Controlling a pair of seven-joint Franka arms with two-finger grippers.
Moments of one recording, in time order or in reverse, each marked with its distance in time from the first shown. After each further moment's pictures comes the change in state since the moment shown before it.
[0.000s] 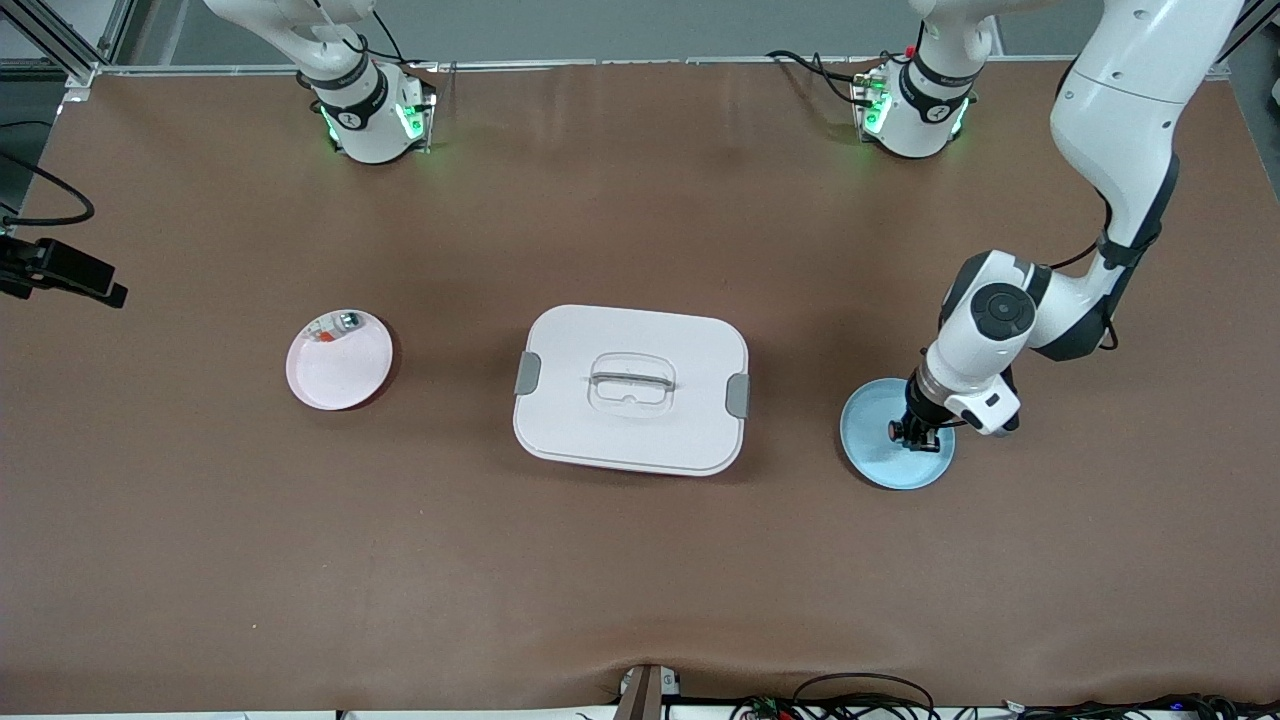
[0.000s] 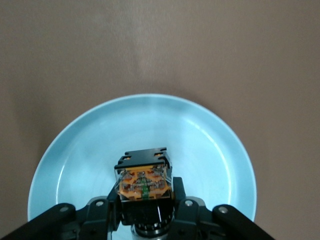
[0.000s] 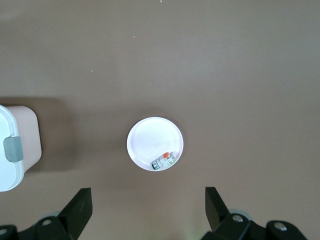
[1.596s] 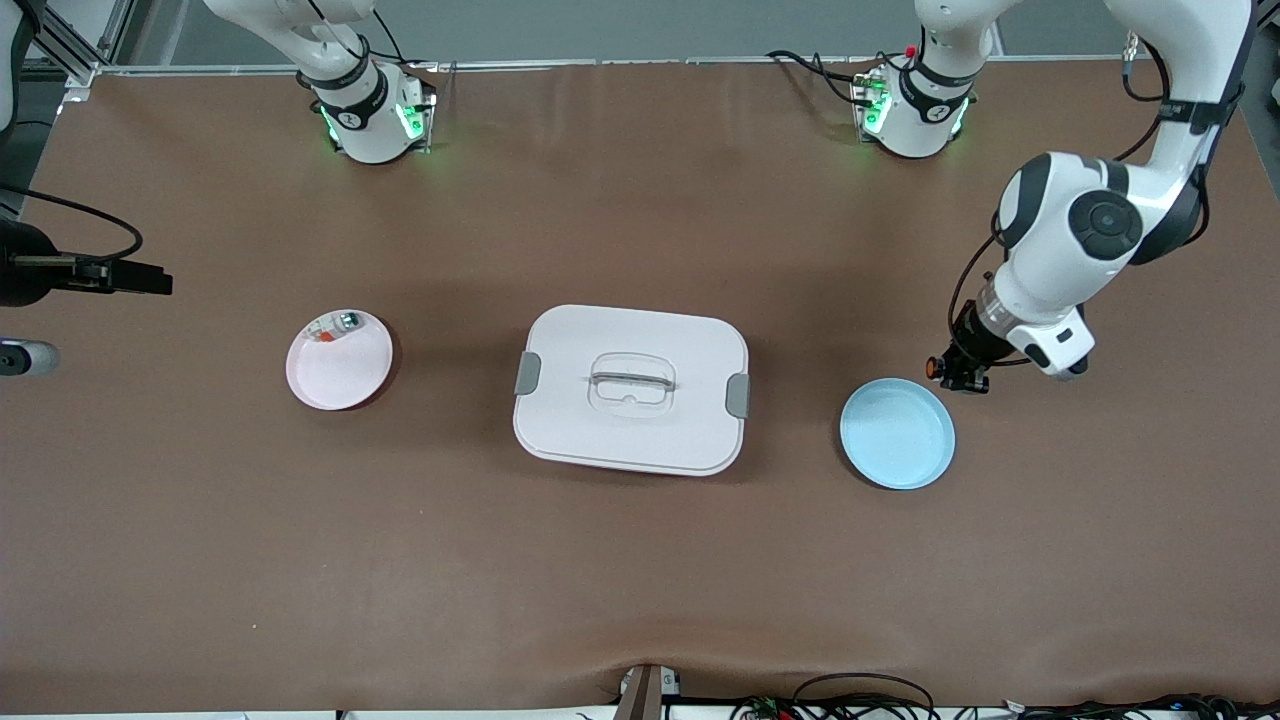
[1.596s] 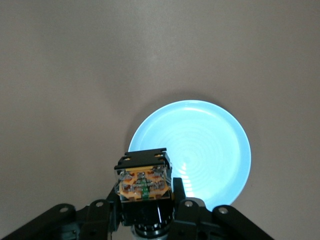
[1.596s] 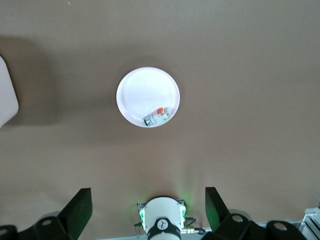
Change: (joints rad) left arm 0.406 -0.311 -0.394 -0.142 -0.229 -0.244 0.264; right arm 0.010 0.148 0.008 0.126 -0.014 -0.231 -0.030
